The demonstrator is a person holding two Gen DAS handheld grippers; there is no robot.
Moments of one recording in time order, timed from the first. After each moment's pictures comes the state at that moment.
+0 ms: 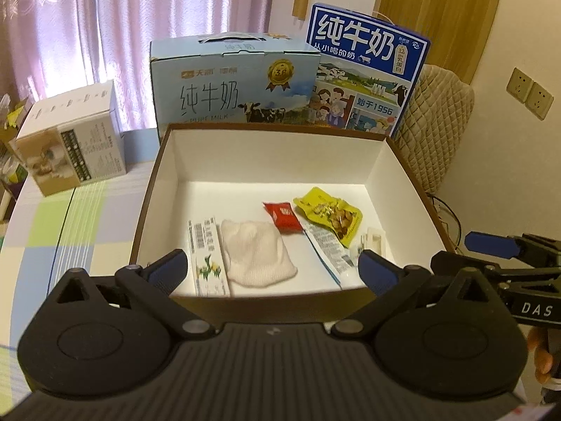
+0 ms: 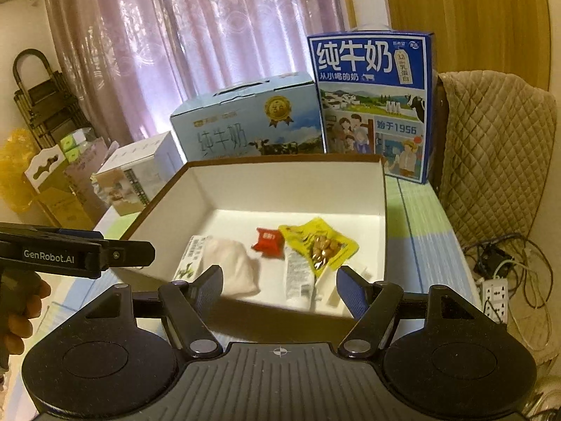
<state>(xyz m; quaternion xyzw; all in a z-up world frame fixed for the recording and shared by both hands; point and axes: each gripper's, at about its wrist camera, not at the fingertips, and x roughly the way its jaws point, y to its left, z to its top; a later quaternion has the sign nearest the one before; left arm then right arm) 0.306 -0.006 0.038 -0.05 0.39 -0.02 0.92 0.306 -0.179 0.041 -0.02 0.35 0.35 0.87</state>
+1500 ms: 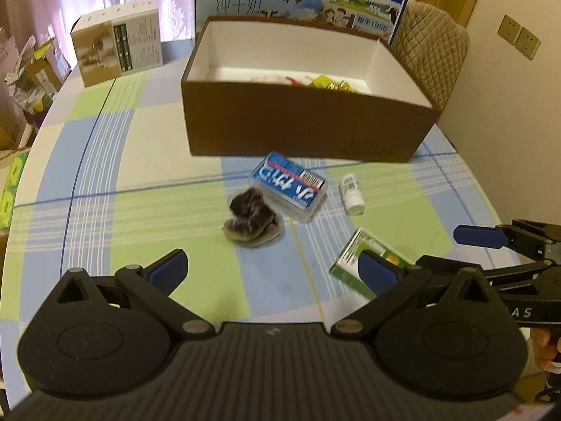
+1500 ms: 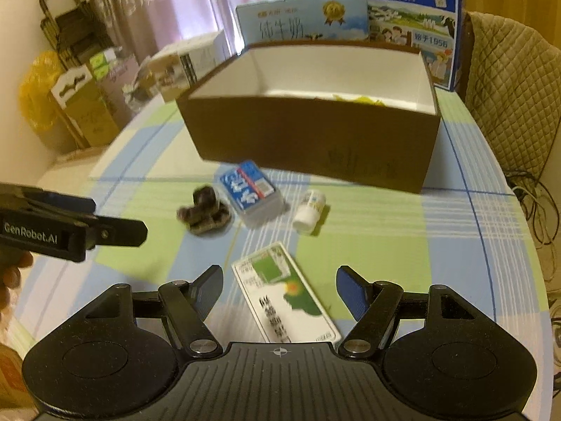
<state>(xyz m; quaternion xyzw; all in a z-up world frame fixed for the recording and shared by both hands) 0.135 0.003 -0.014 -0.05 0.46 -0.01 0.89 0.151 -0.193 -0.021 -0.09 0.43 0.37 0.82</state>
